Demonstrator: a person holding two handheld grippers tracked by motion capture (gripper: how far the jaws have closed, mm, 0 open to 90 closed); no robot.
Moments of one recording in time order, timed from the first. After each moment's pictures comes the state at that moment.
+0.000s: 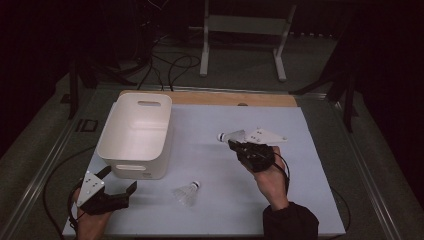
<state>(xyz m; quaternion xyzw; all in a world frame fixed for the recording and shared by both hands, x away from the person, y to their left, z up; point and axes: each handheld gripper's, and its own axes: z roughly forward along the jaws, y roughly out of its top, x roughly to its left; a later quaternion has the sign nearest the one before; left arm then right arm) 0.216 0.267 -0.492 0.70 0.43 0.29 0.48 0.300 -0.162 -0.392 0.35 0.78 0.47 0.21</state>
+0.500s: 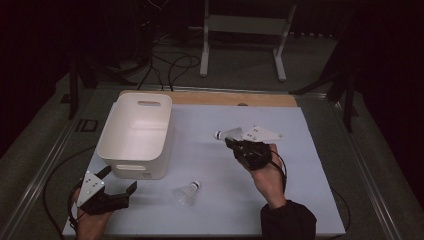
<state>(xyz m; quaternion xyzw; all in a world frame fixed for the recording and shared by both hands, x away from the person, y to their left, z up) 0.216 0.267 -0.492 0.70 0.43 0.29 0.48 0.303 -0.154 -0.387 0.35 0.78 0.47 0.21</state>
